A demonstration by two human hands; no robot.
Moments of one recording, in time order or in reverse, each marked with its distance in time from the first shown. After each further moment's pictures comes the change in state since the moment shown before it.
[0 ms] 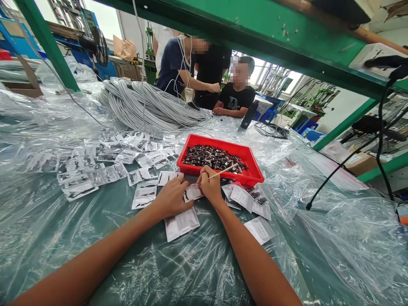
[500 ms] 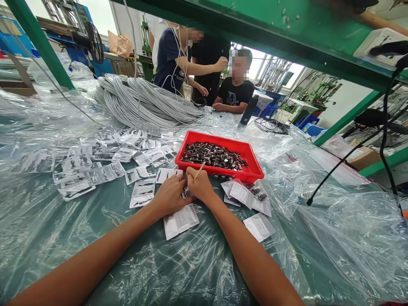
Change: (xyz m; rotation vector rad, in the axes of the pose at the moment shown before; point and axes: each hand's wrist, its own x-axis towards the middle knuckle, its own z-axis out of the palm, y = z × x) left_hand 0.001 -0.002 0.001 0.022 0.016 -0.006; right_hand 0.005 -0.003 0.013 -0.329 -0.208 -0.261
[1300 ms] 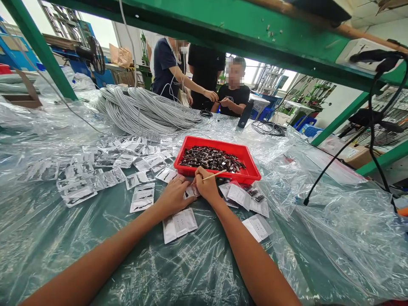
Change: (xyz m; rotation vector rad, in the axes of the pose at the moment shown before) left_hand 0.006 0.005 0.001 -0.061 0.012 0.040; right_hand -0.005 0.011 -0.014 0.155 0.127 0.160
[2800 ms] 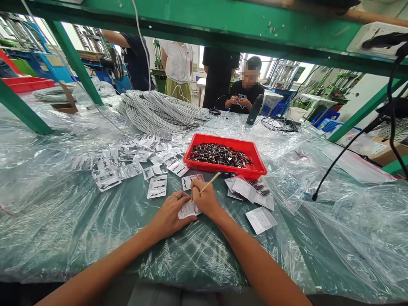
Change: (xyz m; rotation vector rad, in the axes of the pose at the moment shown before) left_hand -0.087 0.015 0.002 -0.225 0.001 -0.050; right_hand -0.057 -0.043 0.010 0.056 -0.161 -0.069
